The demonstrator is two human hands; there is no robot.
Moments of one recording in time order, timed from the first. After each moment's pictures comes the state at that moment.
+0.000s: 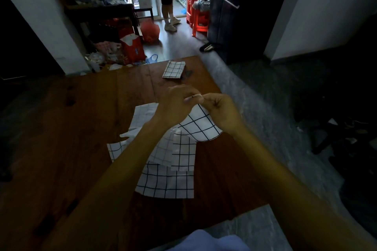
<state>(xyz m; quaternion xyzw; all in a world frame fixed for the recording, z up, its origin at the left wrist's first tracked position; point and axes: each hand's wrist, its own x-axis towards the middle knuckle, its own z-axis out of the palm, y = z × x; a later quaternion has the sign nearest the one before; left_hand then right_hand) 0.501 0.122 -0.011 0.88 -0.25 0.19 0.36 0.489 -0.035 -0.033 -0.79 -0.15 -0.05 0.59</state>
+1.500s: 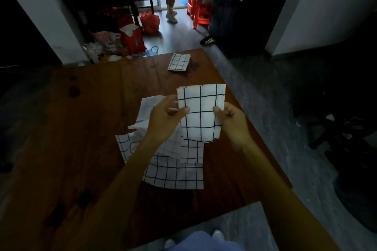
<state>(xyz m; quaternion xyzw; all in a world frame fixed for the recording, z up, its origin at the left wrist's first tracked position) 0.457 0.185 -0.054 0.81 -0.03 0.10 0.58 0.445 -0.003 -0.059 -0.73 0.04 -0.01 0.69</state>
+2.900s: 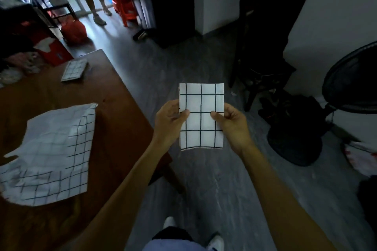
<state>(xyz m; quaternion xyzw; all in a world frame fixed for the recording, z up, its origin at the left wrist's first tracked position) 0.349 -0.283 -0.057 0.78 -0.10 -0.05 0.62 0.293 -0.447 -0.077 -0.62 0.17 -0.11 0.75</state>
